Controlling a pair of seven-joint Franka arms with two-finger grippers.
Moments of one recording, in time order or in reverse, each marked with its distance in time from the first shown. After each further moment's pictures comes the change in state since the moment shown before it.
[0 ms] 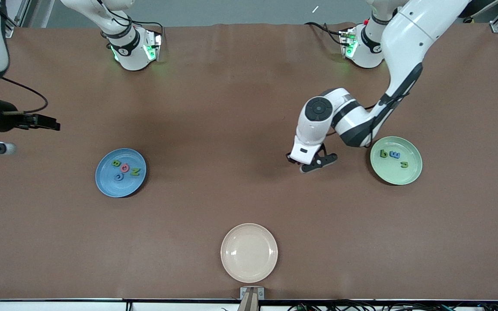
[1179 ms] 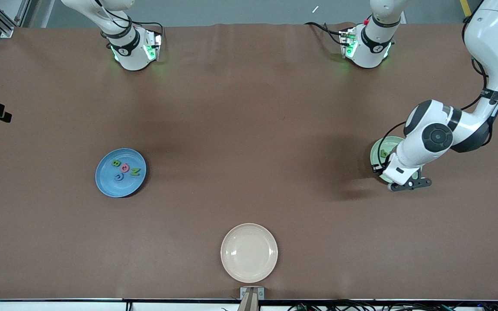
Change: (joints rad) left arm 0.619 -0.028 -0.151 -0.097 0.000 -0.092 0.685; right arm -0.031 0.065 -0.001 0.328 -0.006 -0.172 0.000
